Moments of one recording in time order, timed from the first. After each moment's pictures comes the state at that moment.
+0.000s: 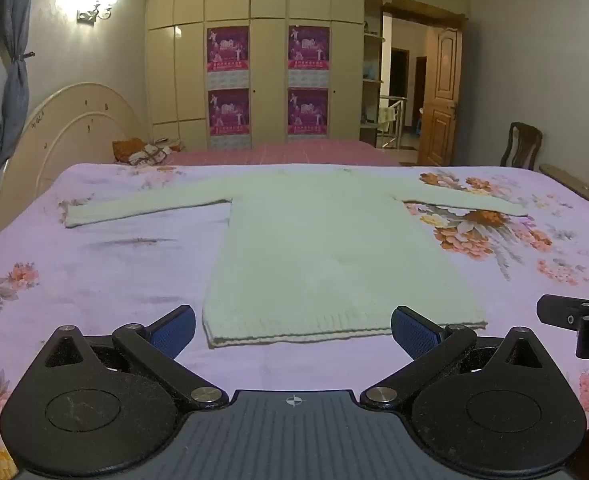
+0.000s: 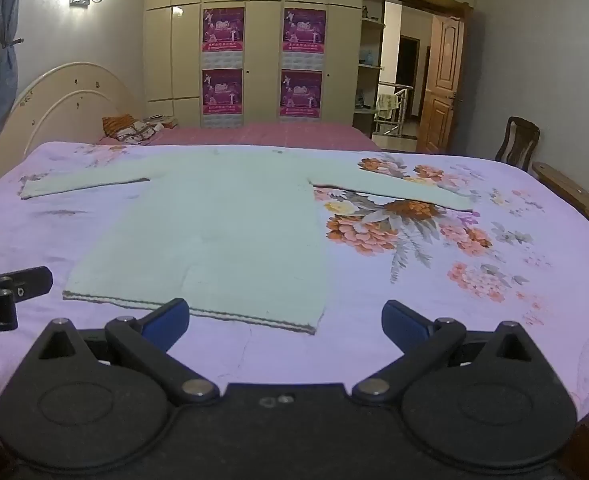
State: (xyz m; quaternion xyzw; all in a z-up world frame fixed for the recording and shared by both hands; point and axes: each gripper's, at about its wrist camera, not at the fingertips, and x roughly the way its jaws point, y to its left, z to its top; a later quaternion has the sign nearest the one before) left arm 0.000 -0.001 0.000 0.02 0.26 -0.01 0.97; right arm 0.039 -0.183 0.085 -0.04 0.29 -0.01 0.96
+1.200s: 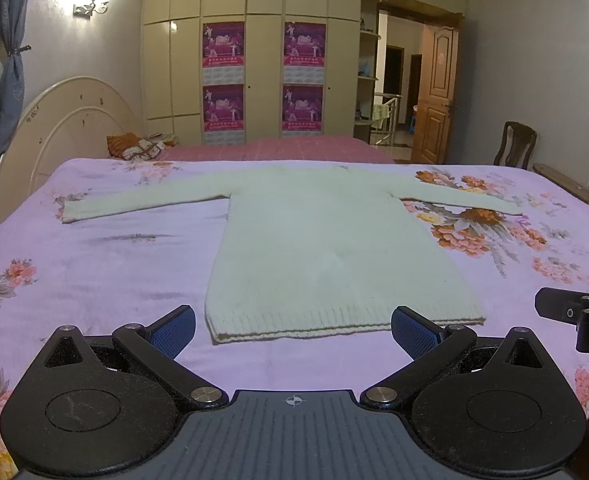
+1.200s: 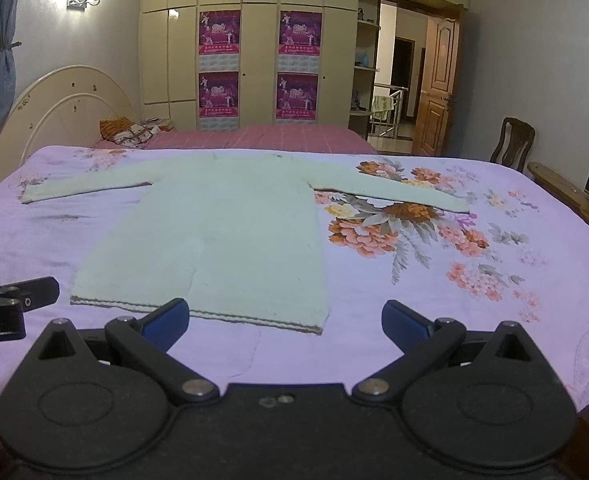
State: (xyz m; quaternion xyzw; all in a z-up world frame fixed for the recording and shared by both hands) left arm -0.003 0.007 0.001 0.00 0.27 -0.02 0.96; right arm 0.035 -0.168 0.090 -0.04 0.28 -0.01 0.96
